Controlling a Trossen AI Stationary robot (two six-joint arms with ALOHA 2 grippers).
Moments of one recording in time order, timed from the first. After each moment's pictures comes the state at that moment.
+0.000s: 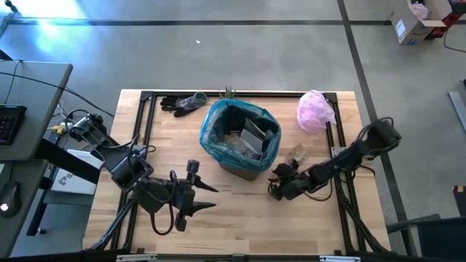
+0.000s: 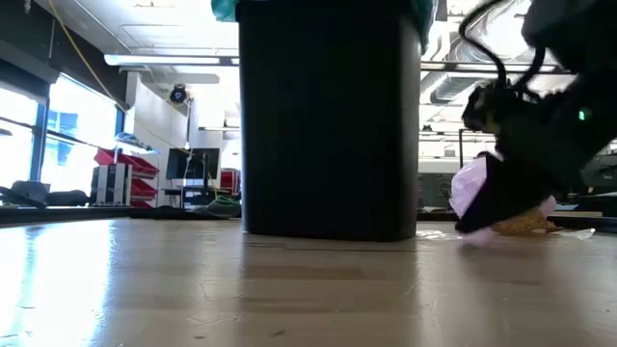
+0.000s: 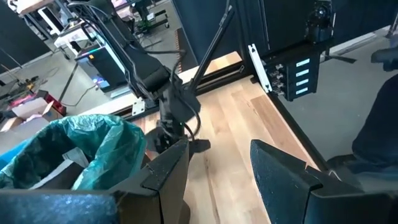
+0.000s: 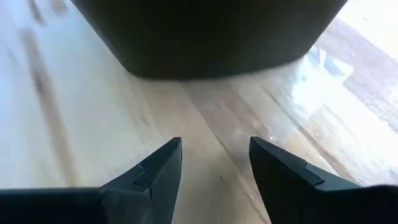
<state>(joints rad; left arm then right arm) -0.69 1.47 1.58 -0.59 -0.59 0.05 0.48 1.59 0.54 0.02 0.59 0.89</state>
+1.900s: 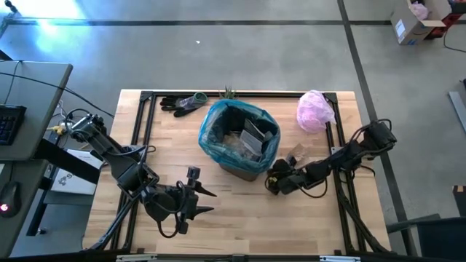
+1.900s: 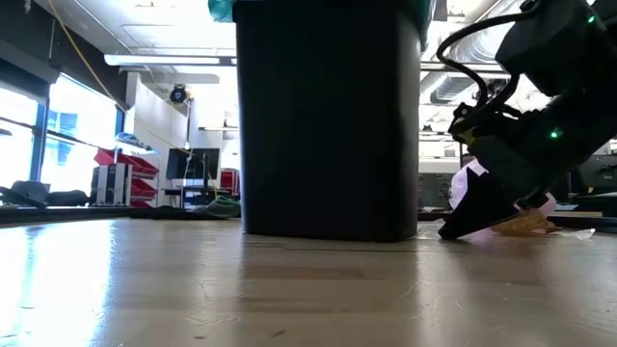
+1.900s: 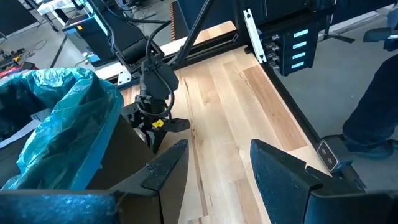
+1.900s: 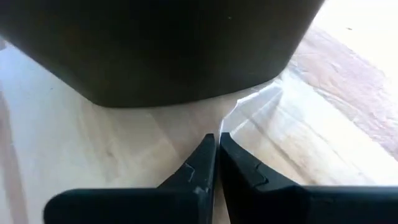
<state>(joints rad) -0.71 1.47 1.45 -0.58 -0.59 -0.06 0.42 1.69 0.50 0.13 0.58 0.88</state>
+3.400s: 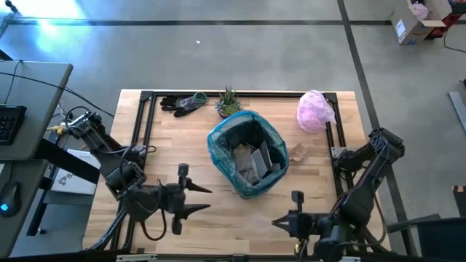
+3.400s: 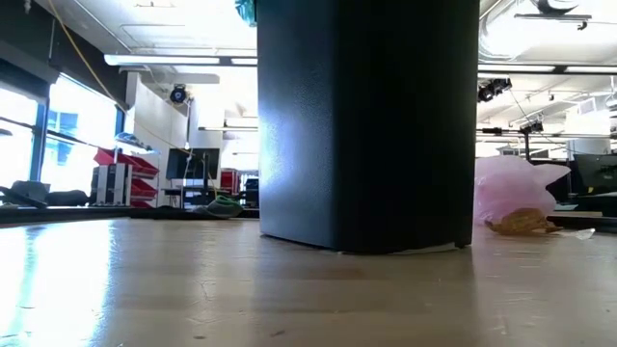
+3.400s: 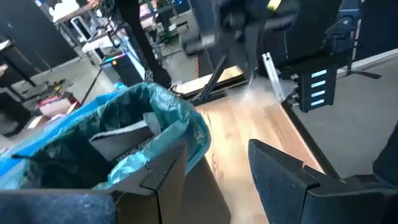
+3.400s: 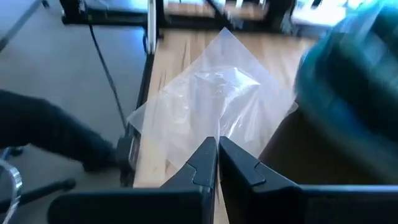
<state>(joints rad) -0.78 1.42 1.45 -0.47 -0.77 0.02 0.91 1.65 1.56 -0.77 0.72 0.61</state>
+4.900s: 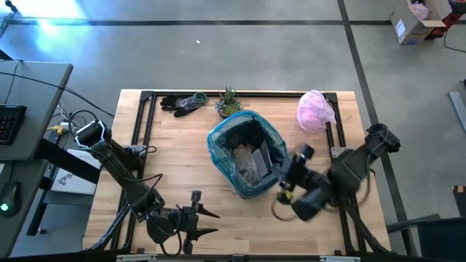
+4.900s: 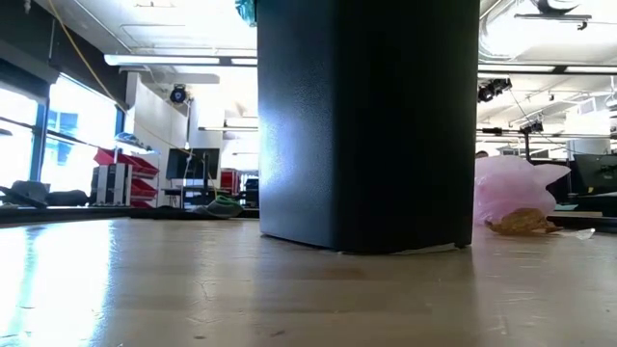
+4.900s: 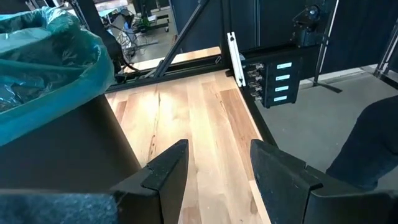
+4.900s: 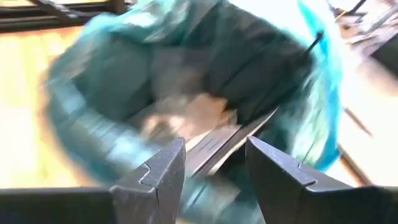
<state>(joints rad) -0.83 1.58 1.14 0.00 -0.72 -0.16 0.66 1.65 1.82 -1.40 0.88 0.87</state>
